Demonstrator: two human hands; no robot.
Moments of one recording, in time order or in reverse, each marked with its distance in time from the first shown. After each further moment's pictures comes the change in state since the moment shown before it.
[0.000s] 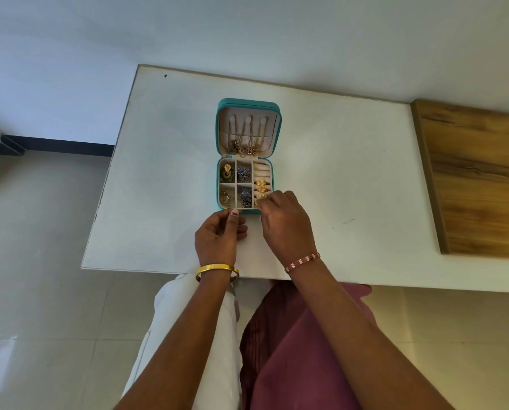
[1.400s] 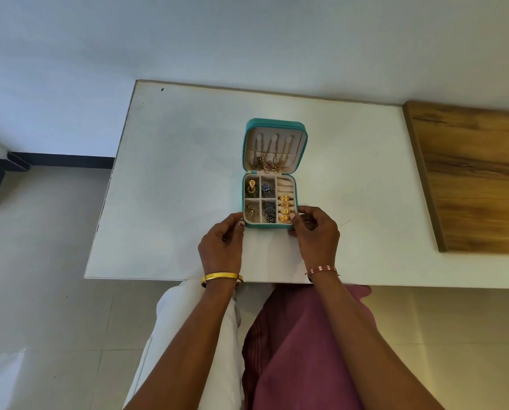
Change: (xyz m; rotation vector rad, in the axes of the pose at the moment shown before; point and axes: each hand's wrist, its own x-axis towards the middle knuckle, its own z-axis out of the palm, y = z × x) left_hand -0.008 0.002 0.002 0.329 -0.043 0.153; right_hand -0.023 0.033 -0.004 0.789 0.129 0.898
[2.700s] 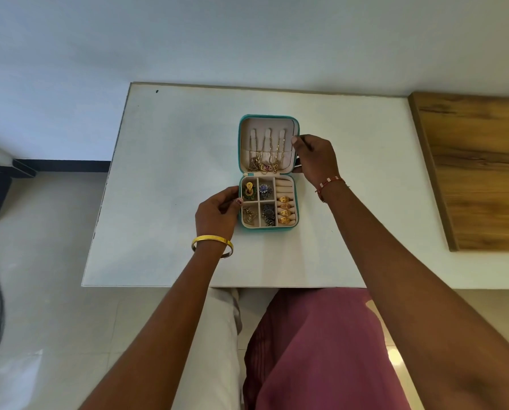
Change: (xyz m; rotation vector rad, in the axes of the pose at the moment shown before) left_hand 0.054 0.018 0.006 0.141 -0.150 0.086; right_hand 0.104 -0.070 0.015 -0.080 -0.259 -0.091
